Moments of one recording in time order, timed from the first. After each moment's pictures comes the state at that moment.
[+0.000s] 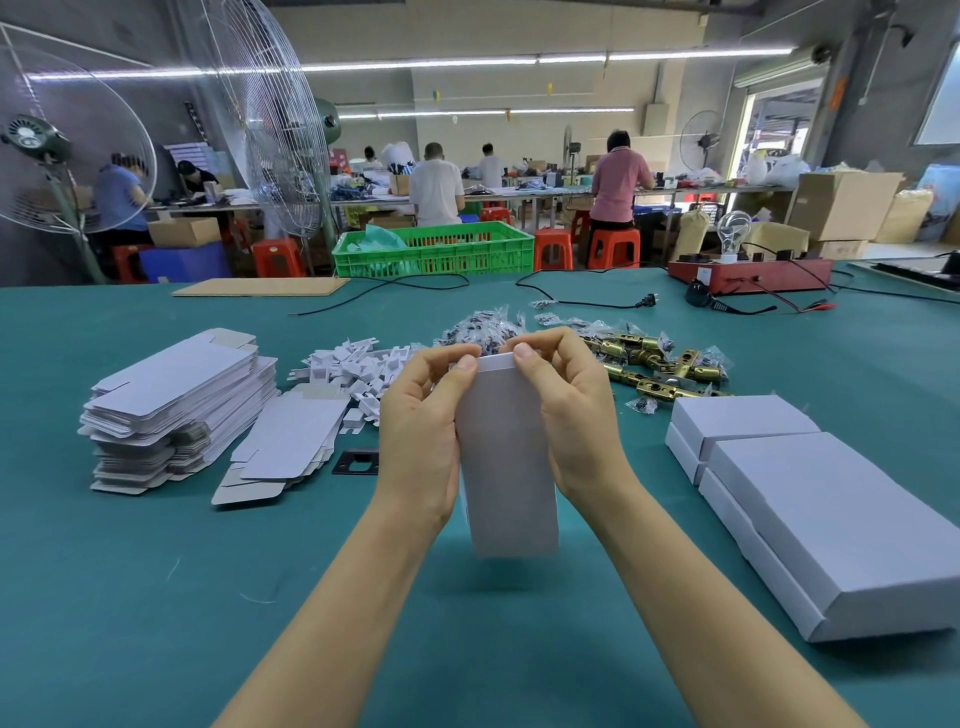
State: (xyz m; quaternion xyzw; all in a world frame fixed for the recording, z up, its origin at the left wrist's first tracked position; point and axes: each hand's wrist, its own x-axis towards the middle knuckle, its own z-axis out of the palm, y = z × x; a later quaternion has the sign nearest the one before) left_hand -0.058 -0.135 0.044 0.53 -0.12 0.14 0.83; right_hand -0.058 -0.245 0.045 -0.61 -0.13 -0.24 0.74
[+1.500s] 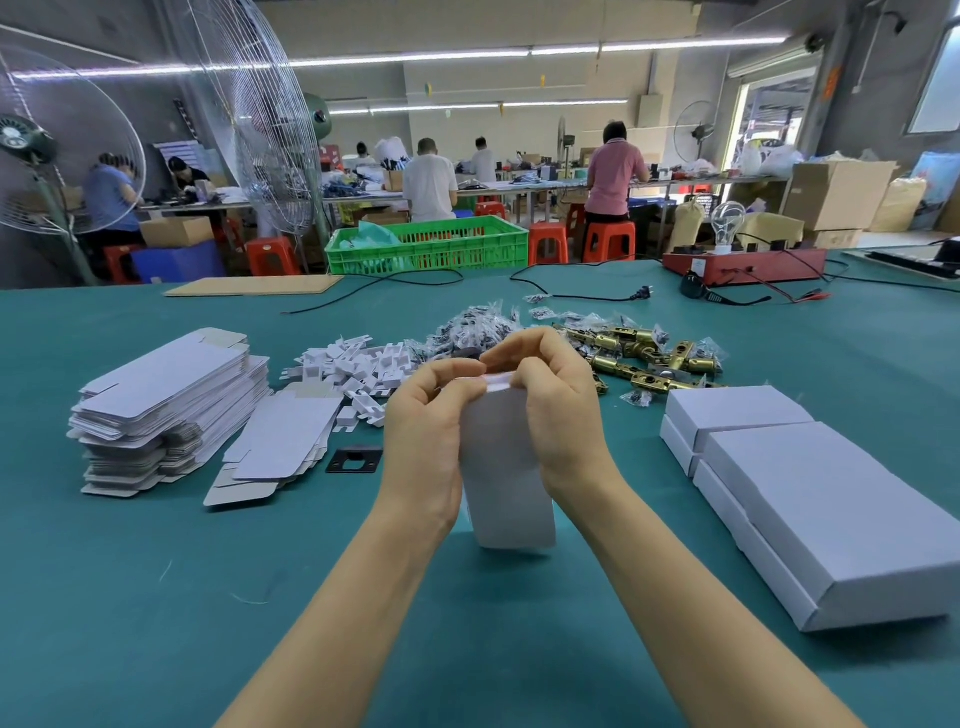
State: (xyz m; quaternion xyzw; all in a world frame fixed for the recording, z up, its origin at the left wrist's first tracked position) left_hand -0.060 -0.143 0.040 0.57 -0.09 0.12 0.81; right_hand -0.054 -0.241 0.044 -0.65 -0.12 -0.25 0.71
